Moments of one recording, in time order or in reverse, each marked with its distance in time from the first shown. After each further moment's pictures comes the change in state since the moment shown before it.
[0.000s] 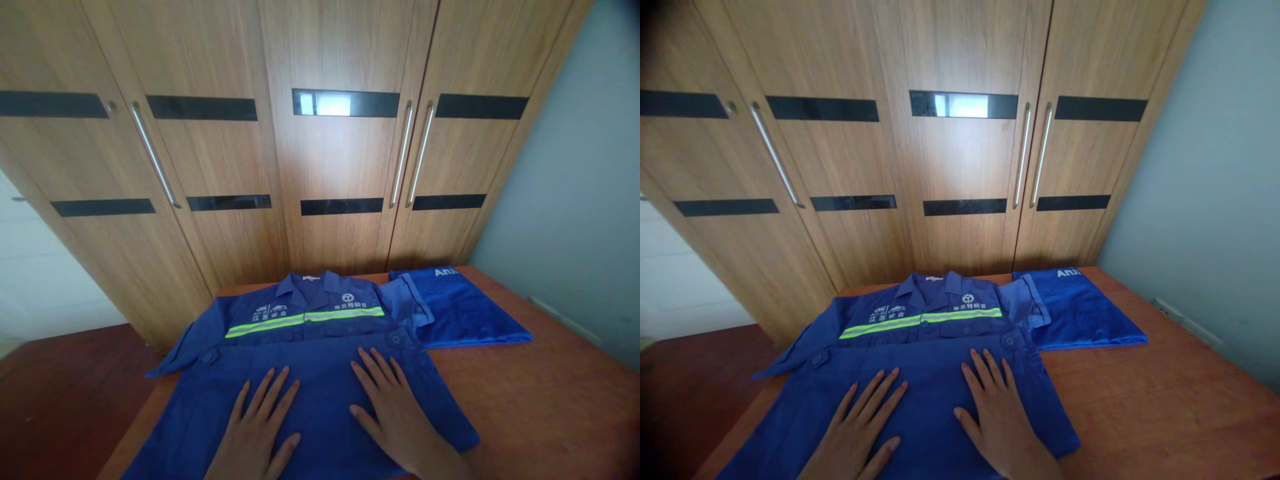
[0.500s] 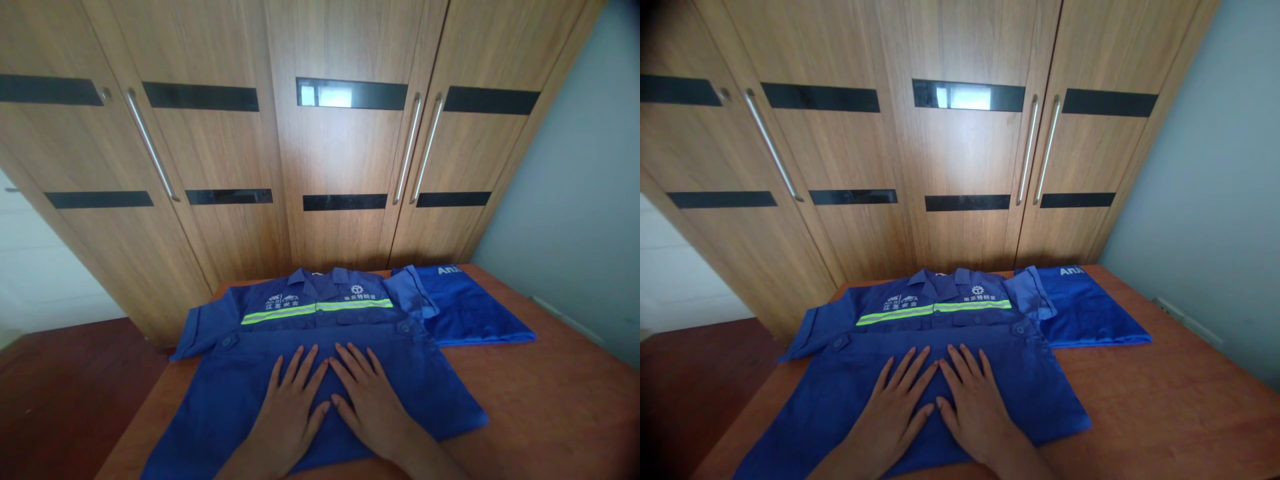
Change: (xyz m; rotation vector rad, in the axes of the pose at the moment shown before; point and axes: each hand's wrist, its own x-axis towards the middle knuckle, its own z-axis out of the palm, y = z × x) left_hand 0.049 0.024 0.010 -0.123 -0.034 0.050; right_hand 0.026 -0.033 0.002 0.029 0.050 -0.171
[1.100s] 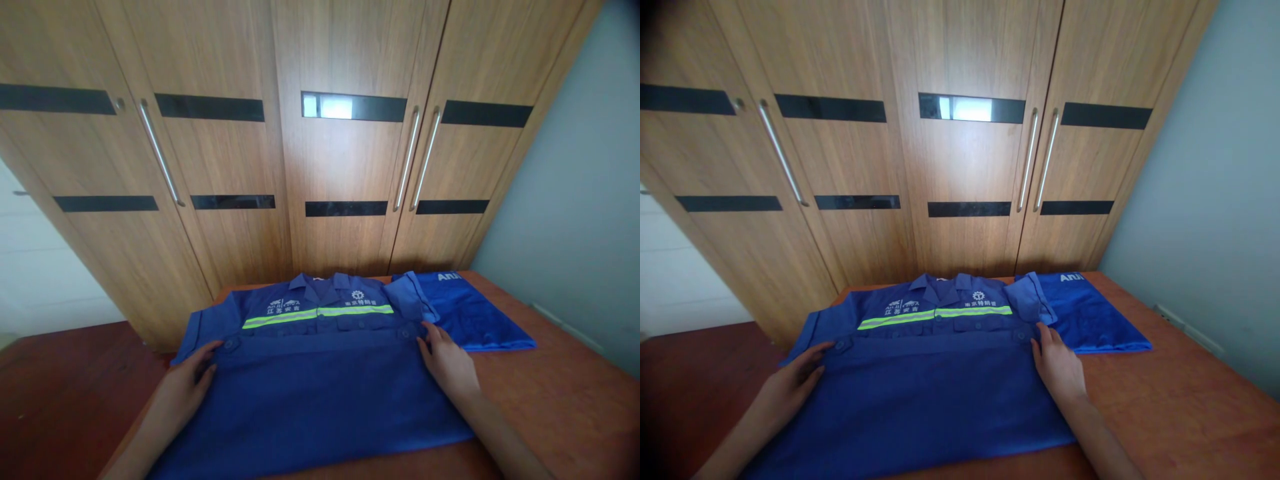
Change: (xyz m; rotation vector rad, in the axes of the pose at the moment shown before) left_hand -0.063 -0.166 -0.029 -0.334 0.148 -0.665; right_hand -0.028 0.149 -0.032 -0.272 0.368 0.585
